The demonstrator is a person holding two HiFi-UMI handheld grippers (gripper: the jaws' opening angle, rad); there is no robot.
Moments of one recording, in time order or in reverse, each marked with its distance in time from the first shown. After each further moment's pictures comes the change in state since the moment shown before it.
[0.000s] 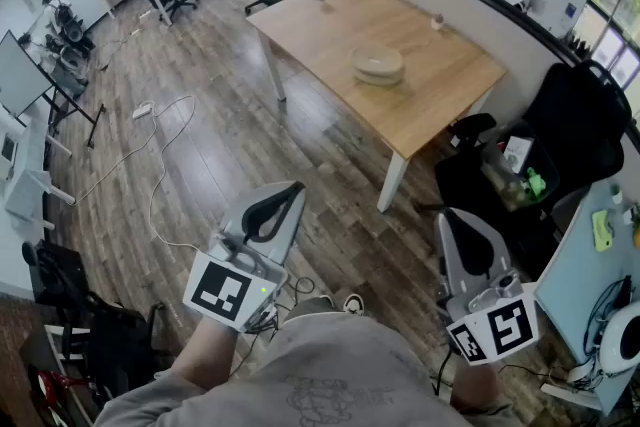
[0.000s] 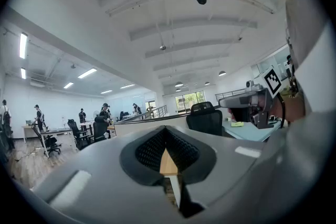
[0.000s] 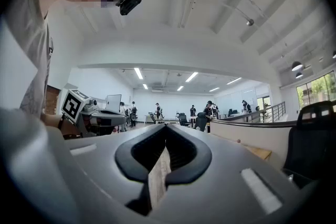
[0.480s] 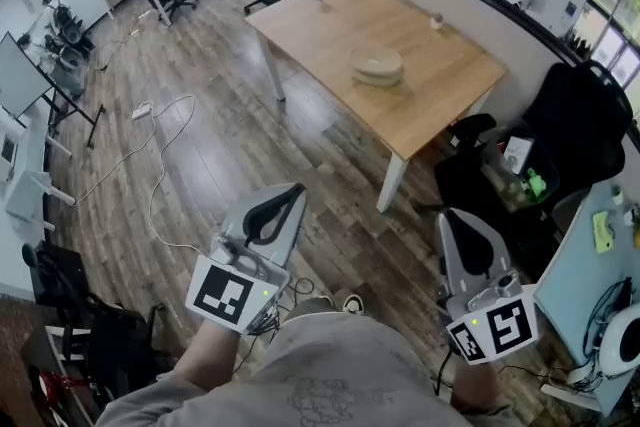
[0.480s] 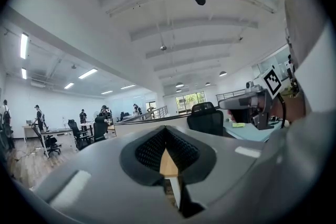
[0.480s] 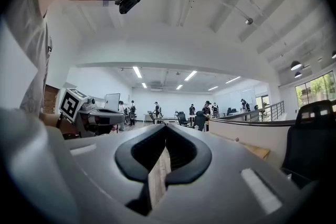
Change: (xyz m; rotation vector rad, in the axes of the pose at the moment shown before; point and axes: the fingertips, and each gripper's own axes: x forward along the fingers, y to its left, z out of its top) left arm 0.009 0.001 -0.001 0.002 -0.007 0.006; right arm 0.006 -0.011 -0.006 0.001 0.016 -0.014
